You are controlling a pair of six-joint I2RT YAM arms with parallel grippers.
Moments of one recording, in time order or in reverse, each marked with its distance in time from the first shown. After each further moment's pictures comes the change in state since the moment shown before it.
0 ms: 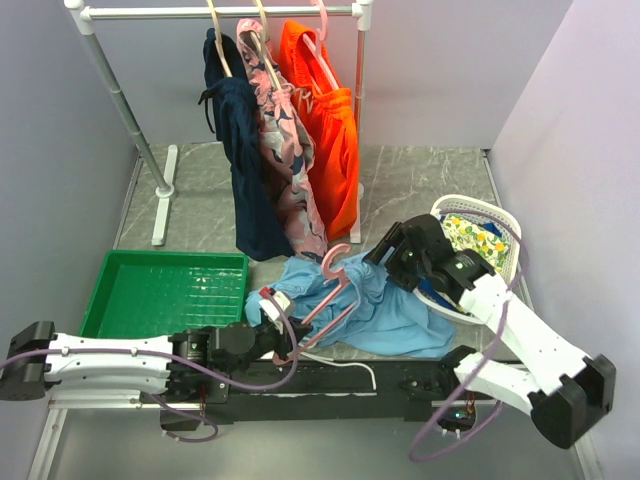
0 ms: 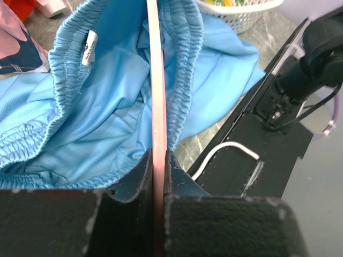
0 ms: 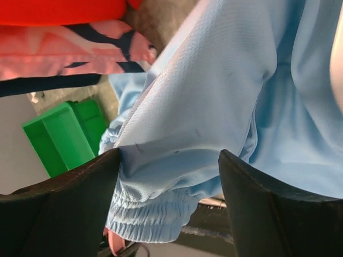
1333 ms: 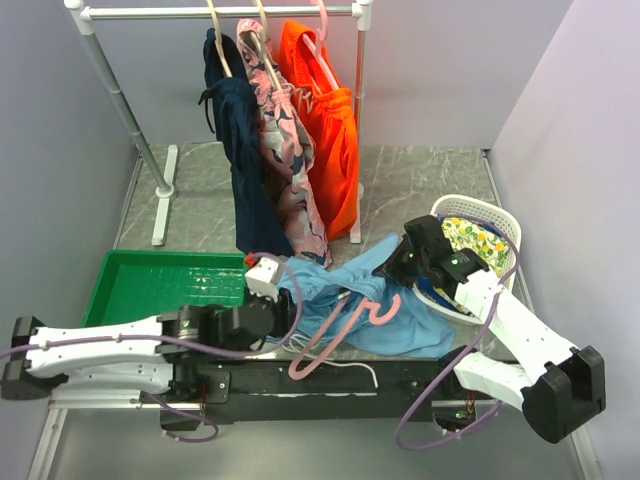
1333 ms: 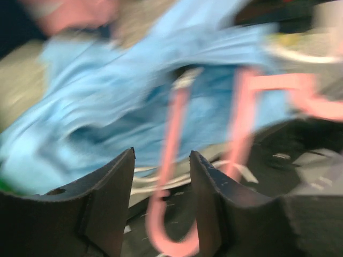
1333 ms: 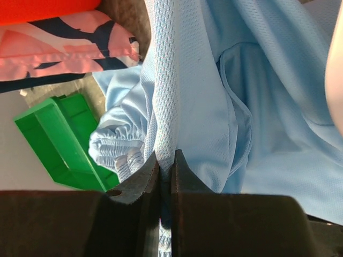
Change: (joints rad) left arm -0.016 0.089 0.428 -0.651 -0.240 -0.389; right arm -0.090 0.050 -0.080 0.062 -0.139 -0.040
